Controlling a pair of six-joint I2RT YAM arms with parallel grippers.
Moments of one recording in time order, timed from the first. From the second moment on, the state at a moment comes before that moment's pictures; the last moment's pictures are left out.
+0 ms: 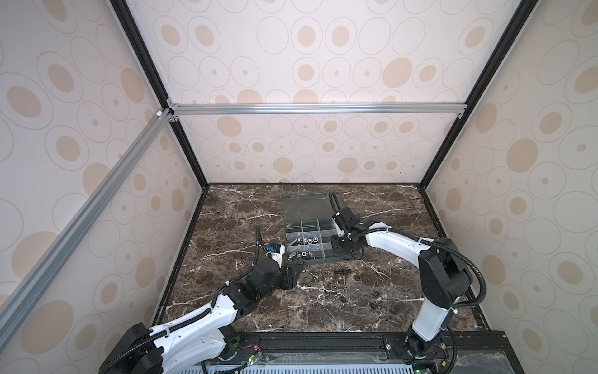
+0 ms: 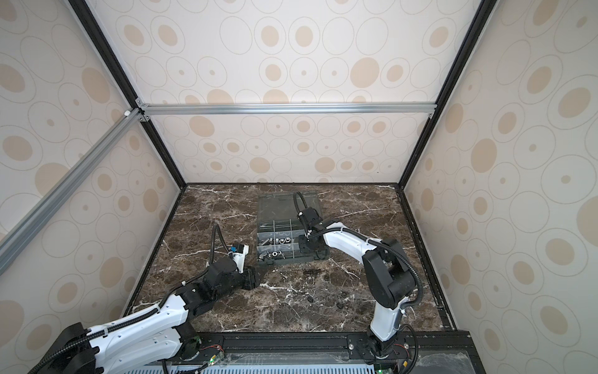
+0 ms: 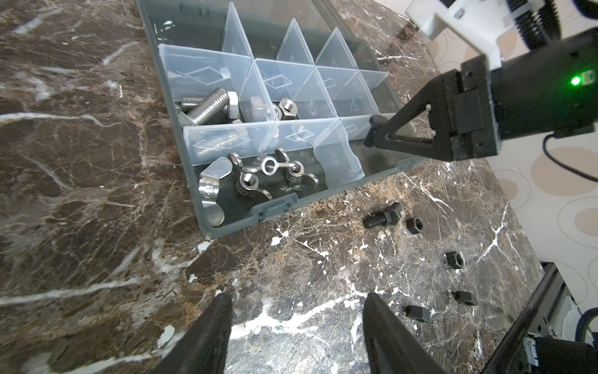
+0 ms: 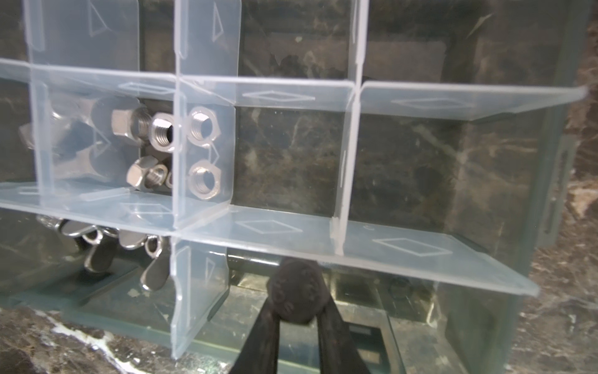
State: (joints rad) left arm -0.76 0.95 0.37 0.00 -0.06 -0.63; right arm 0.60 1.78 1.24 -0.65 -0.01 0.42
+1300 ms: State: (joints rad) left arm -0.97 1.39 0.61 0.01 -0.06 -0.47; right arm 0.54 1.39 1.03 -0.69 0.10 0.45
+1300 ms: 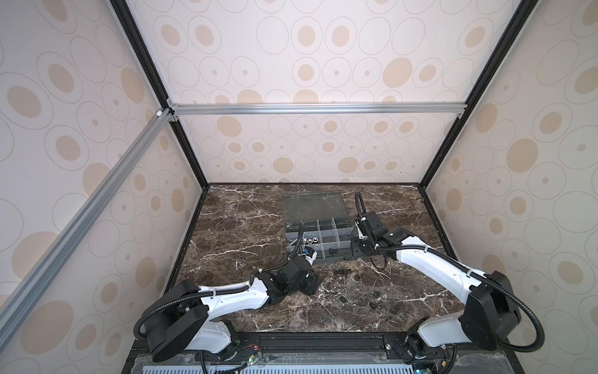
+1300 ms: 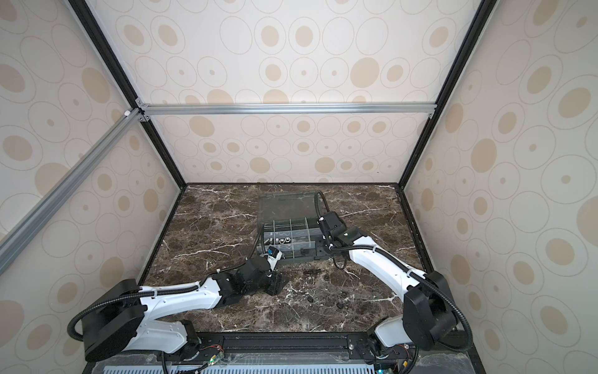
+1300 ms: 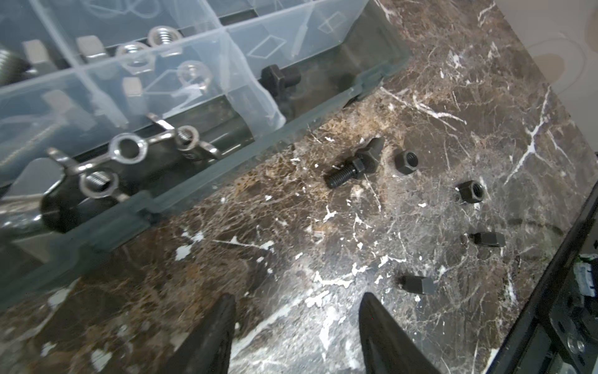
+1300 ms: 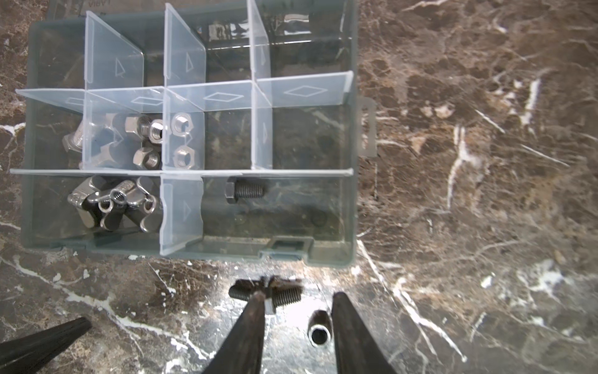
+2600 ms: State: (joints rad) left arm -1.00 1.80 0.94 -0.03 0.02 -0.18; right arm 0.50 1.21 0.90 -0.74 0.14 0.49
